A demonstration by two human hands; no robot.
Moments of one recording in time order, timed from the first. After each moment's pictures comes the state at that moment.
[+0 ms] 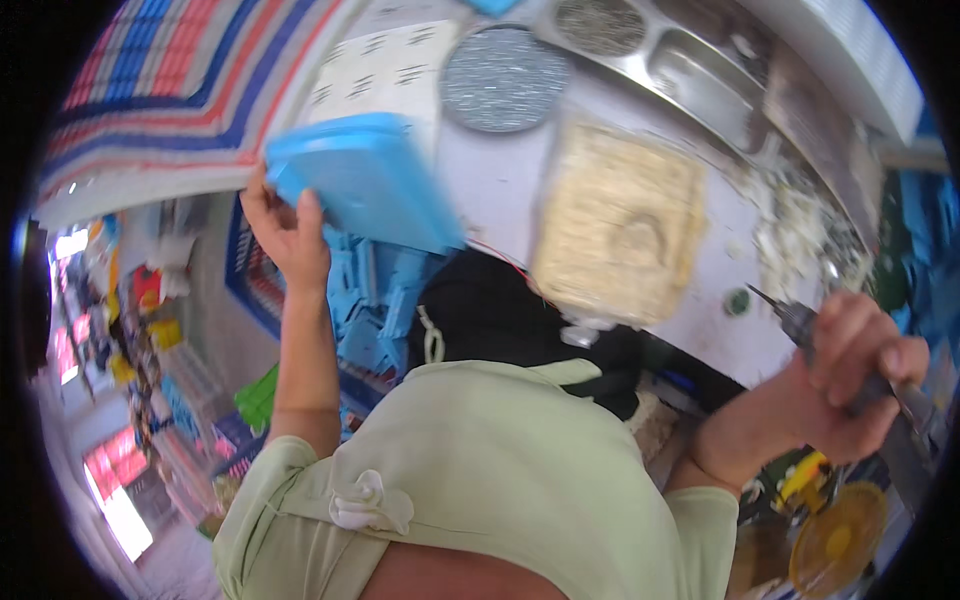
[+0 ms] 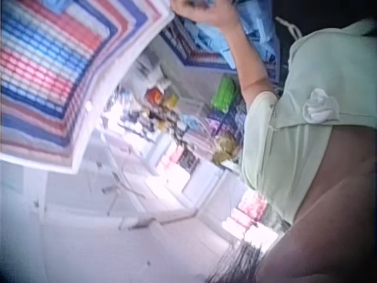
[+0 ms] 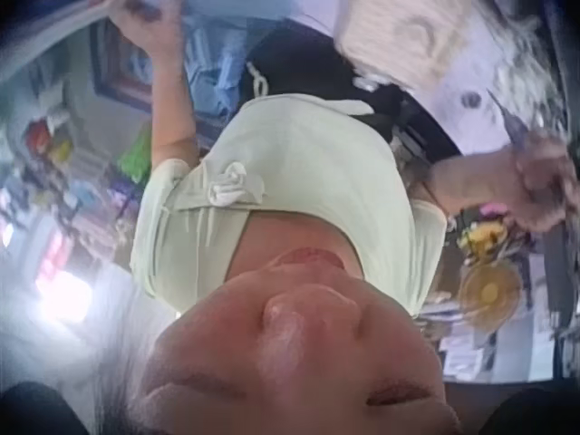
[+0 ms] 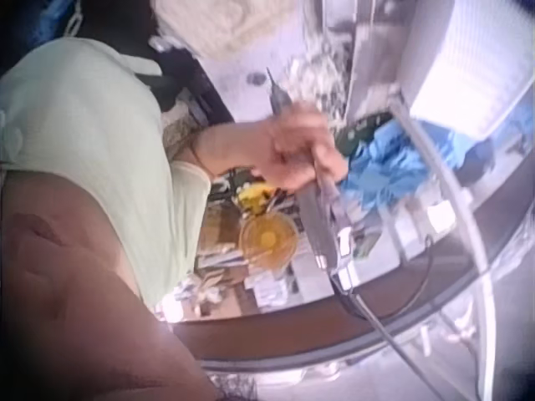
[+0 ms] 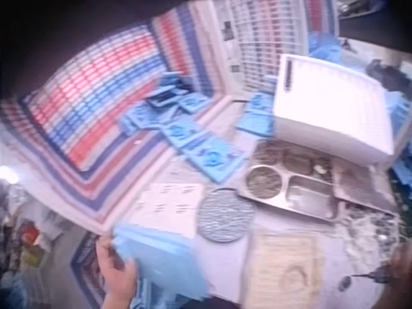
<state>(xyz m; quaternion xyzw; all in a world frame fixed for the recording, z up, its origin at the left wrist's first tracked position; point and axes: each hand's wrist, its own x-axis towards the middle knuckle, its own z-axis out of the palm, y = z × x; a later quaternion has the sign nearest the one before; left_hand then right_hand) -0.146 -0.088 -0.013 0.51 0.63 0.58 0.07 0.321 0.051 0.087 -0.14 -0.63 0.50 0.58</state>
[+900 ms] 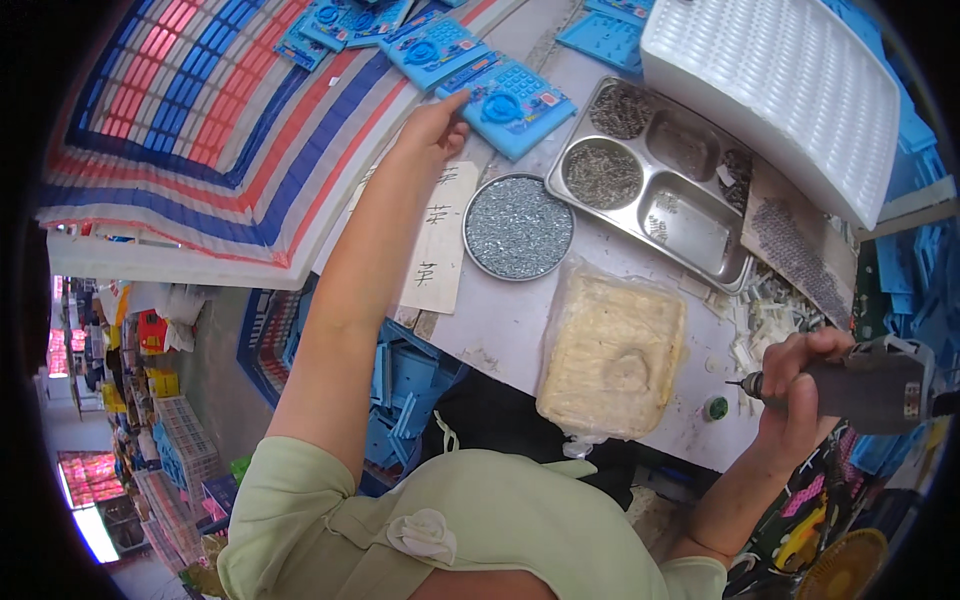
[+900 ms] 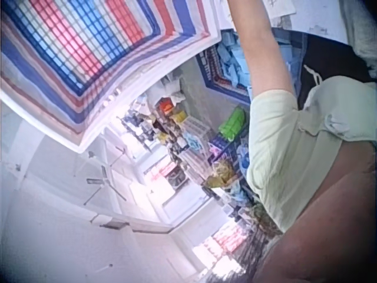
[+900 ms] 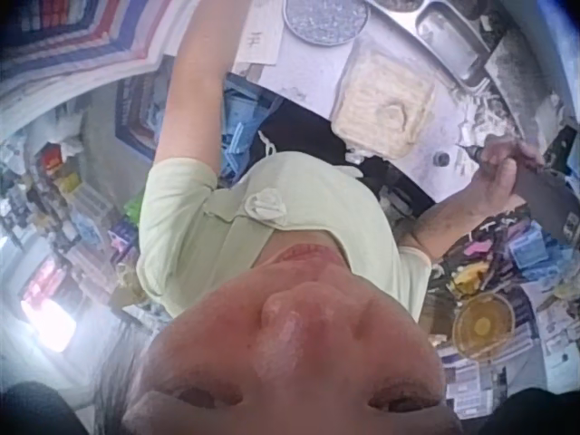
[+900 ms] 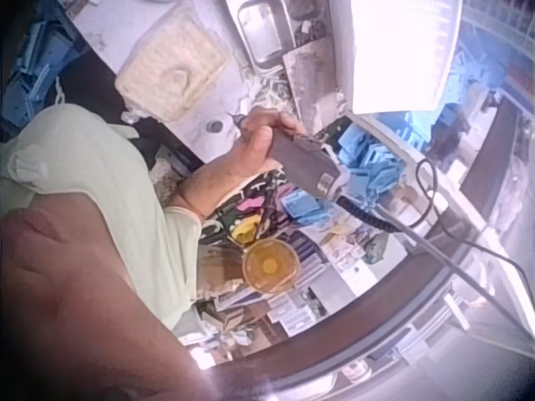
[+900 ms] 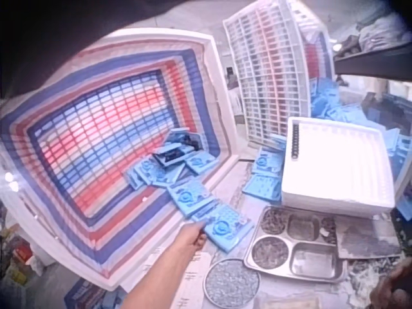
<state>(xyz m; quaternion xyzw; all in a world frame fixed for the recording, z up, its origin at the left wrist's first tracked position) -0.191 0.210 -0.012 0.14 0.64 0.56 0.51 0.300 0.083 0.084 -0.22 -0.60 0.54 0.55</state>
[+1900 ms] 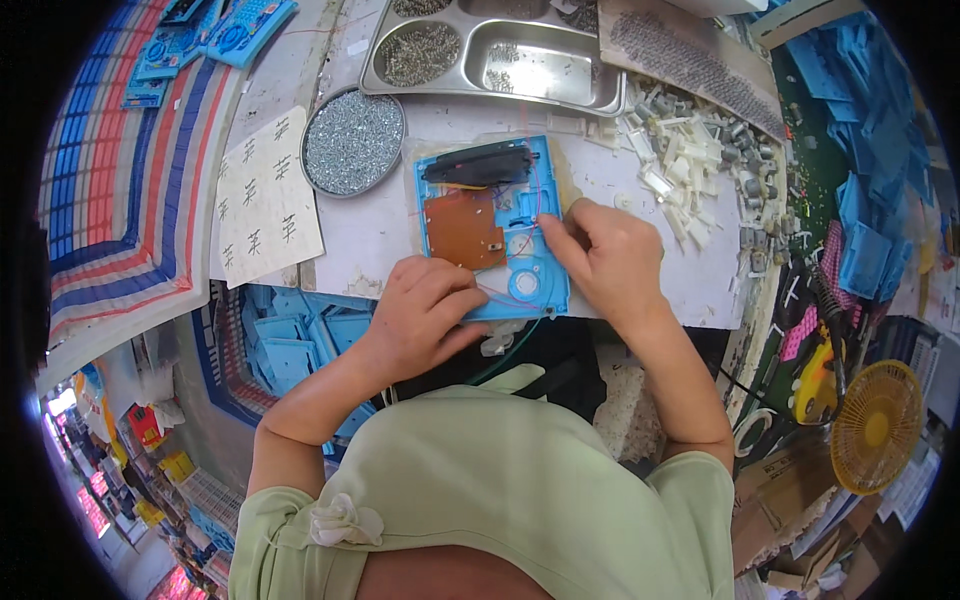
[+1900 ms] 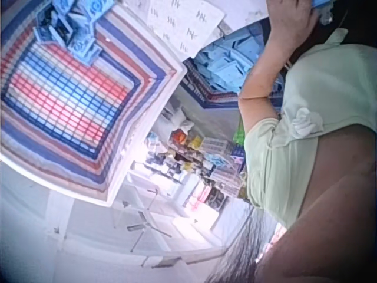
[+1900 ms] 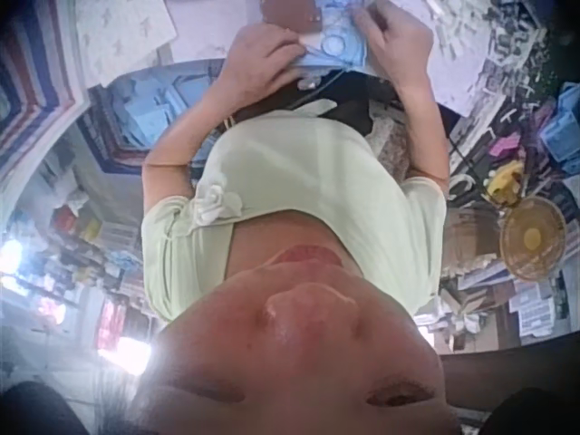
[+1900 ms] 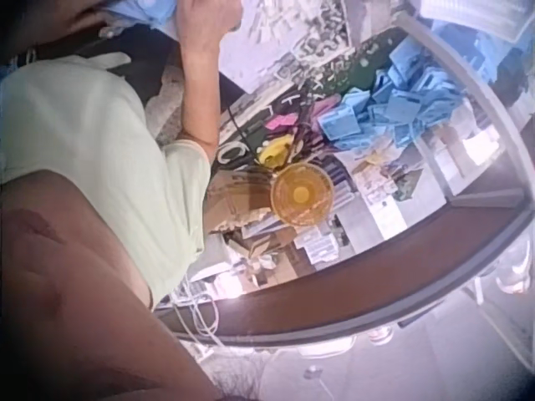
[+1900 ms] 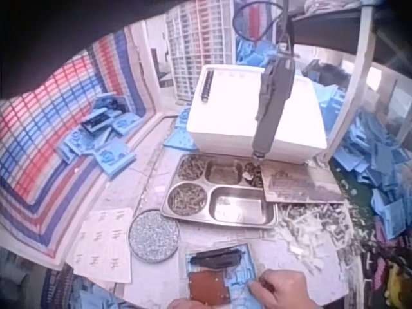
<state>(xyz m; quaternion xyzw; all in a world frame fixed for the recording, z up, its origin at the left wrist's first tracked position) 0.017 -0.045 -0.005 0.85 0.40 0.28 0.22 0.264 0.026 0.005 -0.55 -0.75 0.26 0.24</state>
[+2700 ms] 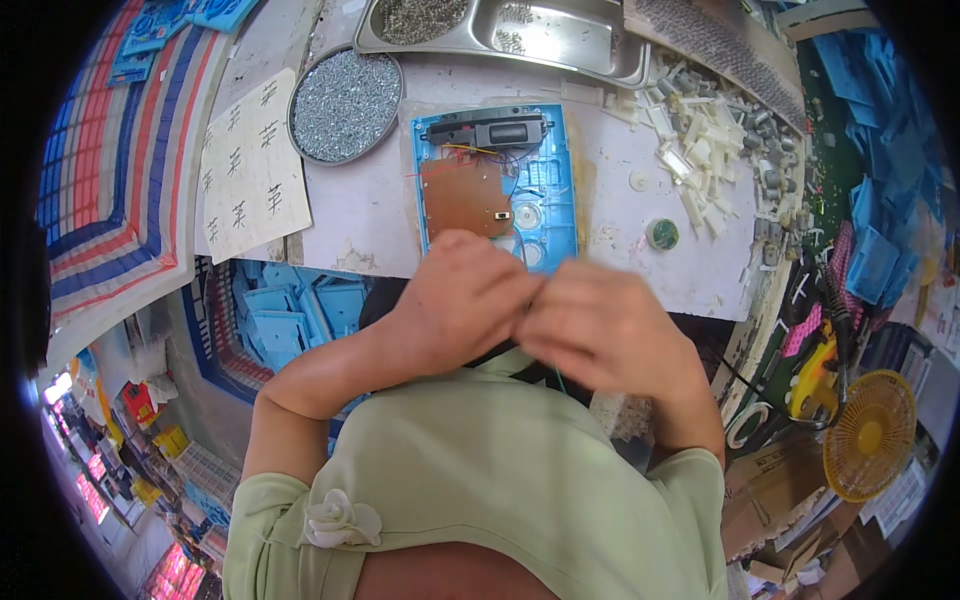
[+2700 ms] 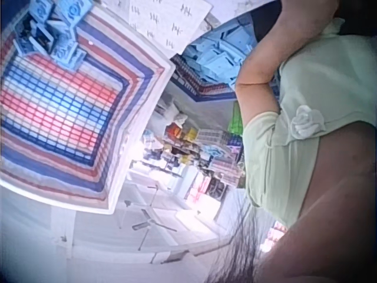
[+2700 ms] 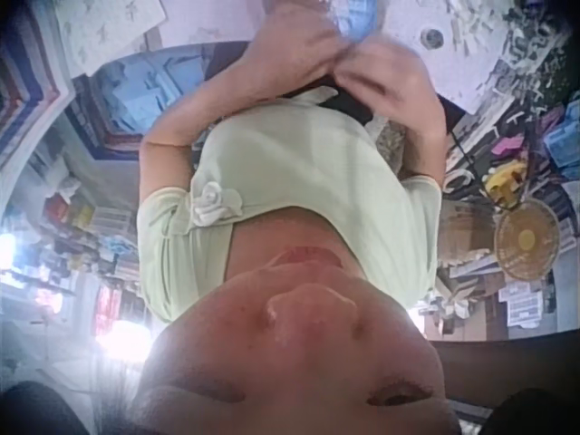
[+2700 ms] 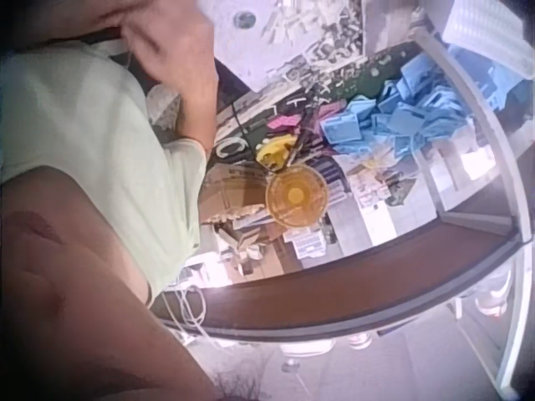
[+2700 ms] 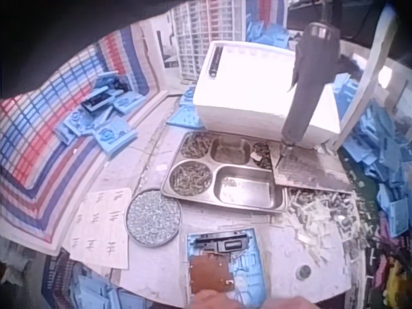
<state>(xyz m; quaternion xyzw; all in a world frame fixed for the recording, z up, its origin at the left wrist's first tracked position) 0.055 -0.034 -0.001 0.84 0.37 0.30 0.25 0.273 -0.001 0.031 -0.23 -0.83 0.42 0.27</state>
